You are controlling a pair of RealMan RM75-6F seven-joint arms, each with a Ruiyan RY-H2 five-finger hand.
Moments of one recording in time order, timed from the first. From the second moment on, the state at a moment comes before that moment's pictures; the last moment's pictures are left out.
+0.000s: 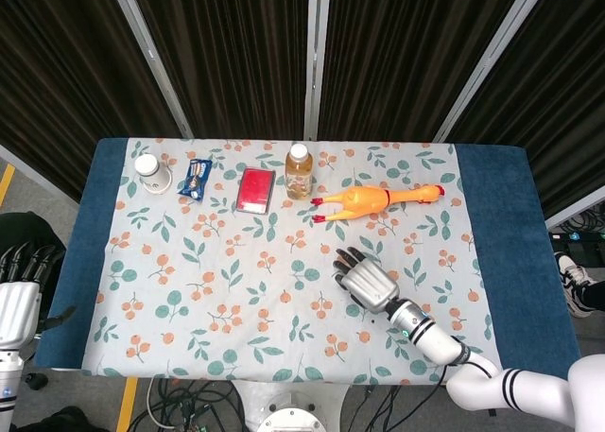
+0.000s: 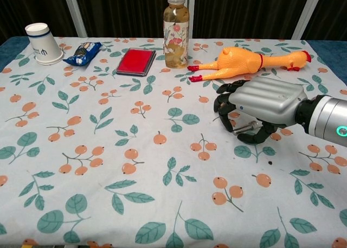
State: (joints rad) left arm -0.07 -1.16 -0.06 -1.59 1.47 1.53 0.12; right arm 0.69 -1.56 0.04 -1.39 -1.51 0.89 -0.37
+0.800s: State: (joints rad) left arm -0.07 -1.16 -0.07 -1.58 1.47 1.52 0.11; right arm 0.66 -1.48 0.08 -1.45 -1.44 0.95 -0.15
